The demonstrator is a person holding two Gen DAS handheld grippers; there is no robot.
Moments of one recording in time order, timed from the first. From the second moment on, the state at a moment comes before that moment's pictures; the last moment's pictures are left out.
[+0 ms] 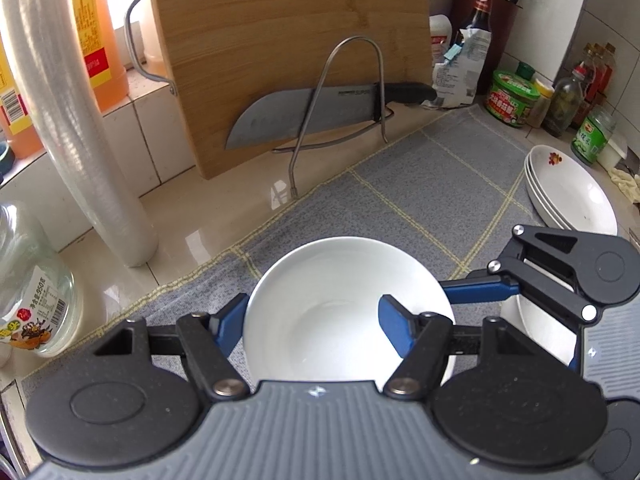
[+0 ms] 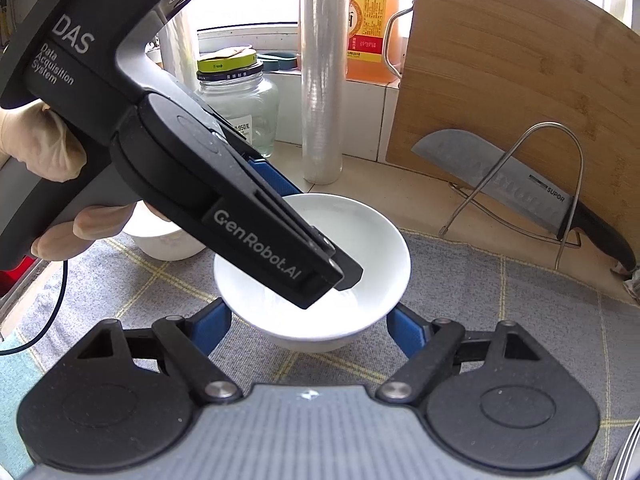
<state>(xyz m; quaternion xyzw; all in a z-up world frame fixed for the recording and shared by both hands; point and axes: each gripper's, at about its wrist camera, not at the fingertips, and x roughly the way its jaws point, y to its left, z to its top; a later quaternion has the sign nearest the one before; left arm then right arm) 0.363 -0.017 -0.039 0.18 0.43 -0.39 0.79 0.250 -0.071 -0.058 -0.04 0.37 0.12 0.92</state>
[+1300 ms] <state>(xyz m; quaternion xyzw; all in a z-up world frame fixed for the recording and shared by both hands) 0.255 -0.127 -0.015 0.25 0.35 -0.53 0.73 0.120 -0.145 -0.033 0.02 0.35 -0.04 0.93</state>
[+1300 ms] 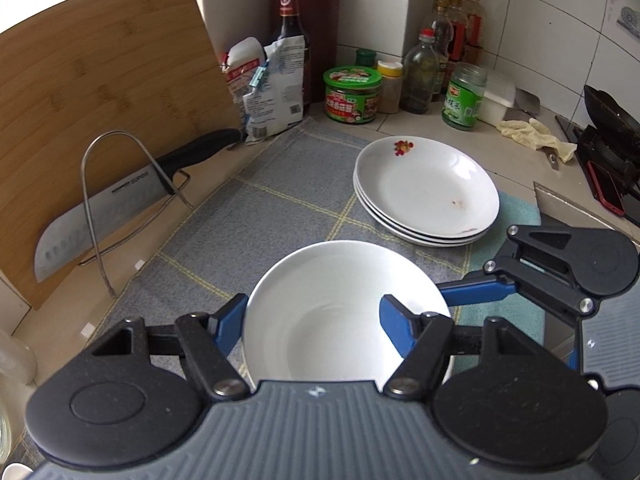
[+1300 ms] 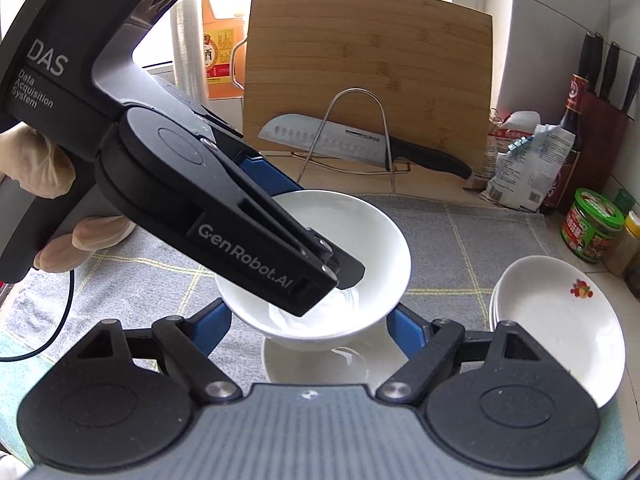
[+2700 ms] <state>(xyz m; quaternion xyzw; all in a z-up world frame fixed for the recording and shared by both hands) 0.244 -0.145 -0.049 0.26 0.38 -0.54 0.70 0.108 -0.162 -0.066 0.05 0.39 -0.05 0.92</state>
